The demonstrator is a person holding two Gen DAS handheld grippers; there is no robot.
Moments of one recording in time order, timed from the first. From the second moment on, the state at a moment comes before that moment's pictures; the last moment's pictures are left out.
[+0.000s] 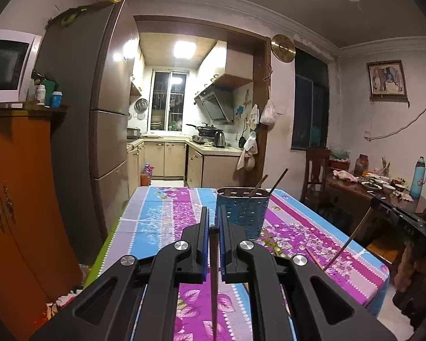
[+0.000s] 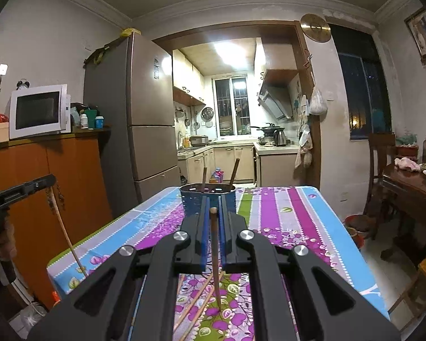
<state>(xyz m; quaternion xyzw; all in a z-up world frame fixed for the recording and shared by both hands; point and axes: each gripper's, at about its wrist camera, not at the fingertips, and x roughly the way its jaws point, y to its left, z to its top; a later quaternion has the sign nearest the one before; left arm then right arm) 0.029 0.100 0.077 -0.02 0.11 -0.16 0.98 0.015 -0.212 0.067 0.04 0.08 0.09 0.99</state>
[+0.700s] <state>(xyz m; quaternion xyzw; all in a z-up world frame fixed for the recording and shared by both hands) 0.059 0.072 0.096 -0.02 0.11 -0.21 0.97 0.042 -0.217 0.082 0.06 0.10 0.12 0.99</state>
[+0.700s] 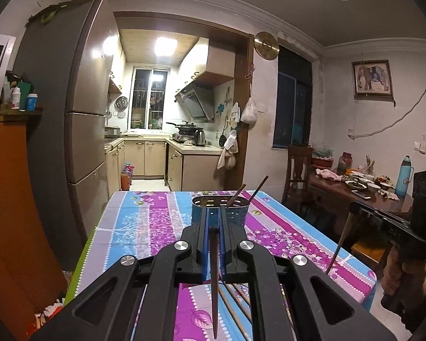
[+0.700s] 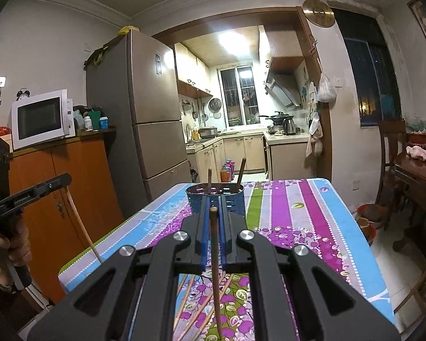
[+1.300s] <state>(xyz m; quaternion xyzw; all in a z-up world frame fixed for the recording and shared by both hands) 0.116 0.055 0.125 0.00 0.10 -0.19 0.98 0.098 -0.211 0.115 0.04 0.11 0.13 0.98</state>
